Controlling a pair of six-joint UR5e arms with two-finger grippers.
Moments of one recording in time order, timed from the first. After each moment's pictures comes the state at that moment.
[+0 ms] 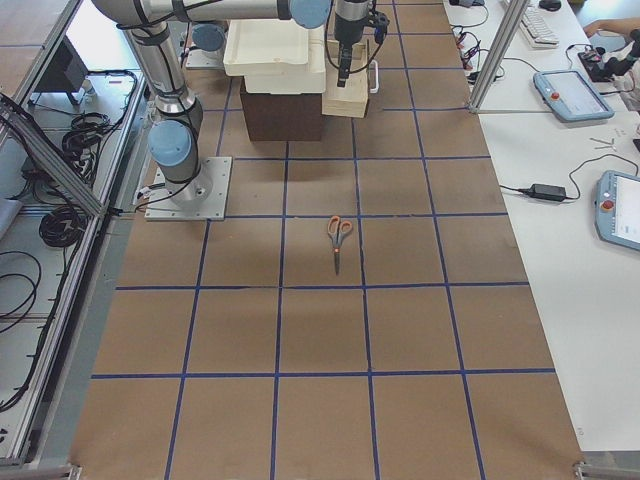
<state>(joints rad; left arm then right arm) -1.46 -1.61 -1.53 -1.61 1.52 0.05 1.58 -1.53 1.51 -1.48 -1.57 0.07</state>
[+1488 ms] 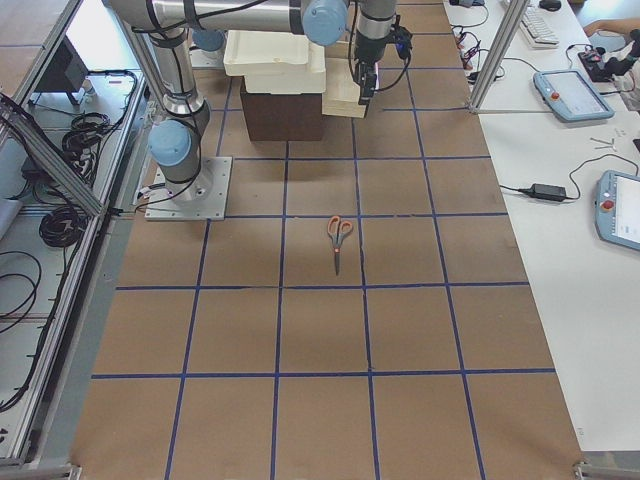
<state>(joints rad) -1.46 -1.60 -1.54 -1.62 1.53 0.06 1.39 -1.45 1.42 -1.46 -1.58 -0.34</state>
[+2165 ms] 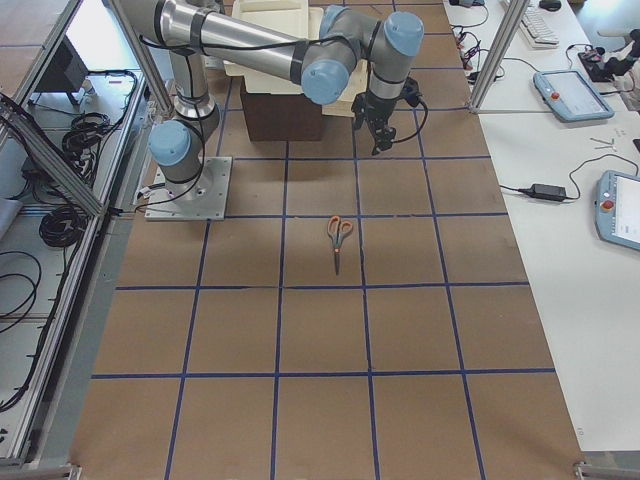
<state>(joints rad) -1.46 -1.60 -1.56 -1.61 1.53 0.06 1.13 -1.36 1.56 -1.69 -1.59 -1.12</state>
